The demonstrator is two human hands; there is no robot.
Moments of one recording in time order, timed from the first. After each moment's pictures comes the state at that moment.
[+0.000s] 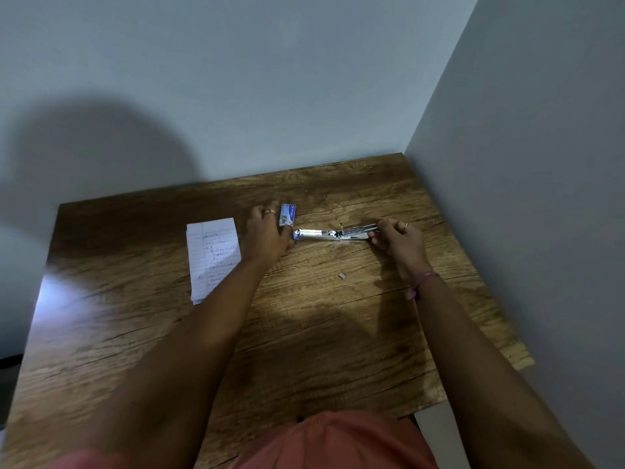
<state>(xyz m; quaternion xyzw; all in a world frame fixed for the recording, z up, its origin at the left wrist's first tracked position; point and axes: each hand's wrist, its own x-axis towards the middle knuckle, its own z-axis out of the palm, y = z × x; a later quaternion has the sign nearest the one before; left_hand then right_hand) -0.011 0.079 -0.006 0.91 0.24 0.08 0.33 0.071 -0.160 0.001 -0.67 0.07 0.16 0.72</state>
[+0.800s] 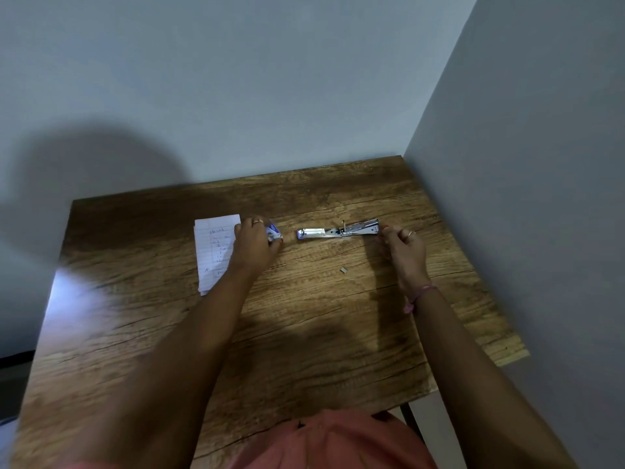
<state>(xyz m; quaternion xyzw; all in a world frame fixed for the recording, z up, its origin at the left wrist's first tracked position) -0.045 0.094 -0.014 0.93 0.23 0.09 0.29 0.036 -0.162 0.008 -0.70 0.09 0.09 0.70</state>
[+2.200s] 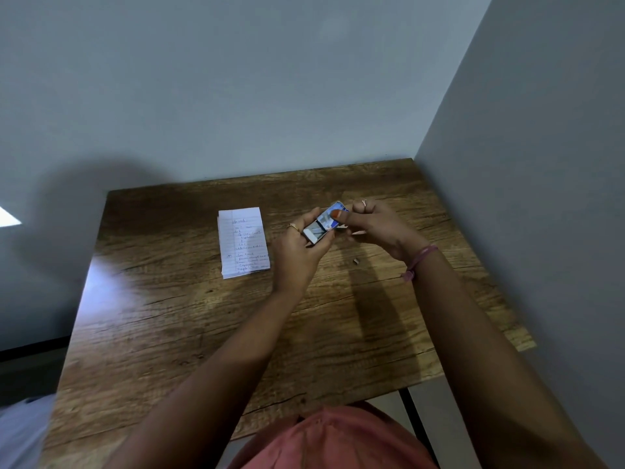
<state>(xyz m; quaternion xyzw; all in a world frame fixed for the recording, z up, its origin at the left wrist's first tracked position) -0.110 0.013 0.048 0.72 0.18 0.26 0.62 -0.007 -0.108 0.103 -0.74 -0.19 0.33 0.56</state>
